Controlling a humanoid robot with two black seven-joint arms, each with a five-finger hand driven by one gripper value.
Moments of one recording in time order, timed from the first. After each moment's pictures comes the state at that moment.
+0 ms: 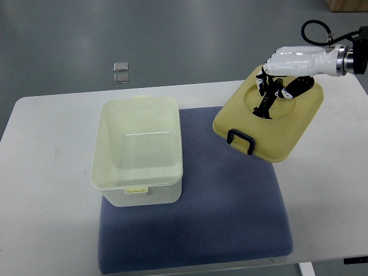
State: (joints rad) left arm -0.02 0.00 0.00 -0.25 0.10 0.01 0.08; right arm 1.59 -0.70 -0.64 1.07 -1.23 -0.21 0.61
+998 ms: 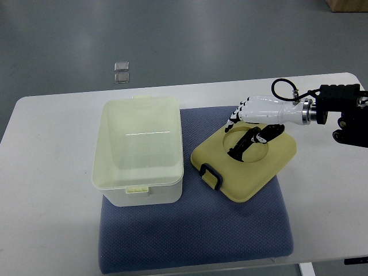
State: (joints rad) left arm -0.02 0.00 0.00 -0.25 0.10 0.02 0.08; right arm 1.37 -0.52 -0.64 1.04 -1.20 -0.40 0.61
